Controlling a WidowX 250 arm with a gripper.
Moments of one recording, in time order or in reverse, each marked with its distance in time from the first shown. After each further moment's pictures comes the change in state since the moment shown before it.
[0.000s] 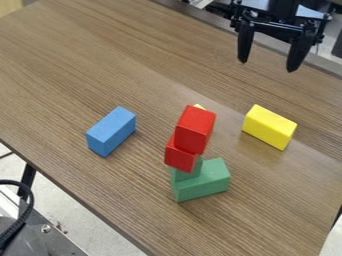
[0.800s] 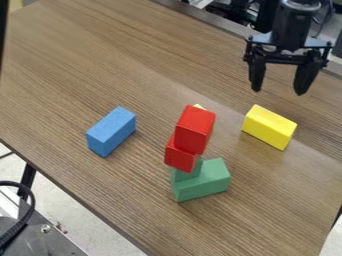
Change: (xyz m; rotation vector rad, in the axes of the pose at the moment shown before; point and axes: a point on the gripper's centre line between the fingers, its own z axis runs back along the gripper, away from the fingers) arm 0.004 -0.031 -0.049 -0.025 0.055 0.217
